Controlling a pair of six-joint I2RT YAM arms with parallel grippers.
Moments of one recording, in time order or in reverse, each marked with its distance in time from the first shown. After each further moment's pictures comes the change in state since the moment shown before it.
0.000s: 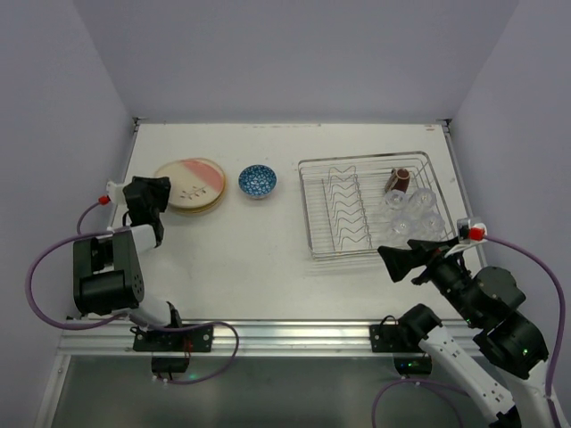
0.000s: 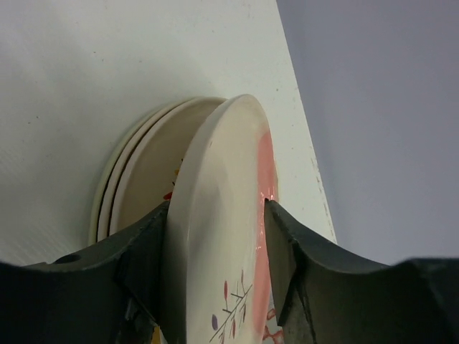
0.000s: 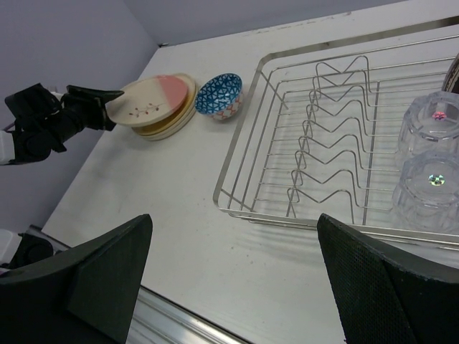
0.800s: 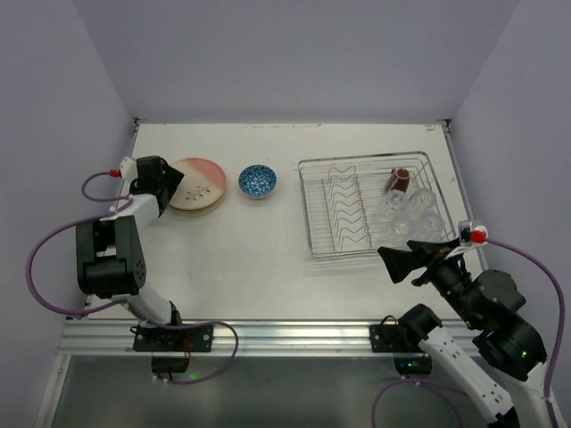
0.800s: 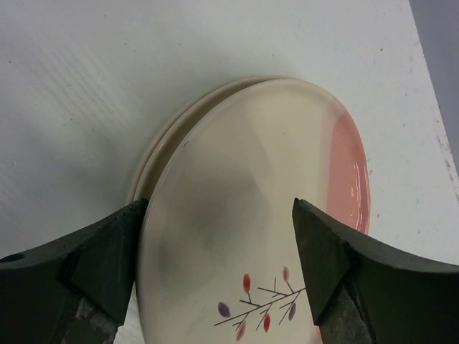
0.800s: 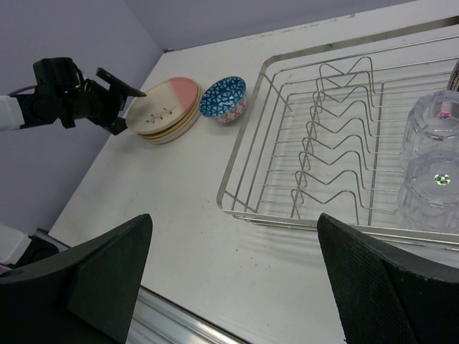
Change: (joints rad) left arm -0.095 0.111 0.348 -0.562 -0.155 0.219; right arm 0.000 -0.029 -0.023 0.016 -0.001 0.018
